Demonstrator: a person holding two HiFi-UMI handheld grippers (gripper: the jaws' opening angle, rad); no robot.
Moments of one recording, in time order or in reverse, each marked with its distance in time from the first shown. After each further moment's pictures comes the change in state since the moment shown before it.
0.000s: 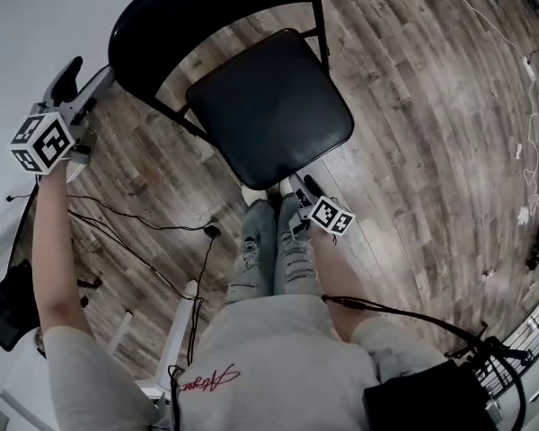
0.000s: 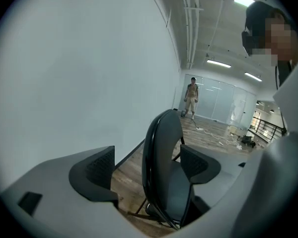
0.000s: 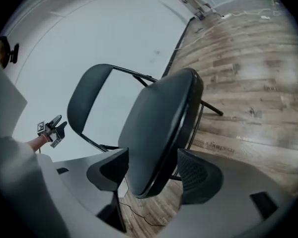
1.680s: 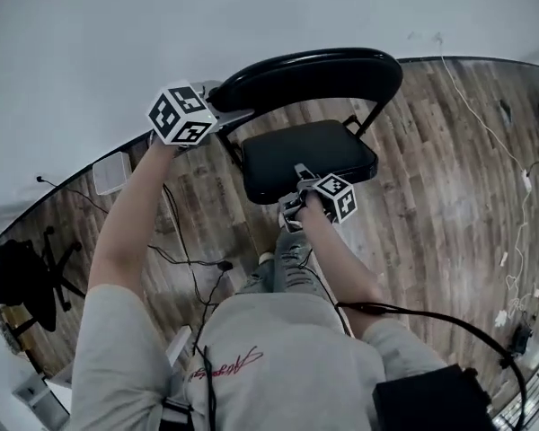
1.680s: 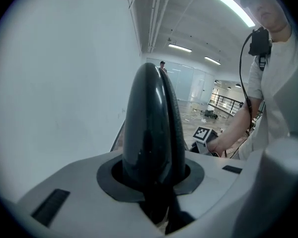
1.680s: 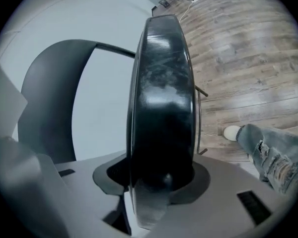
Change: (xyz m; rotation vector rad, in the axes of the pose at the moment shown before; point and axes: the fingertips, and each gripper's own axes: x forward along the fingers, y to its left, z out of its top) left arm 0.047 -0.057 0.047 0.285 0.214 -0.390; right arm 0.135 0.258 0.122 0.415 0.037 -0.115
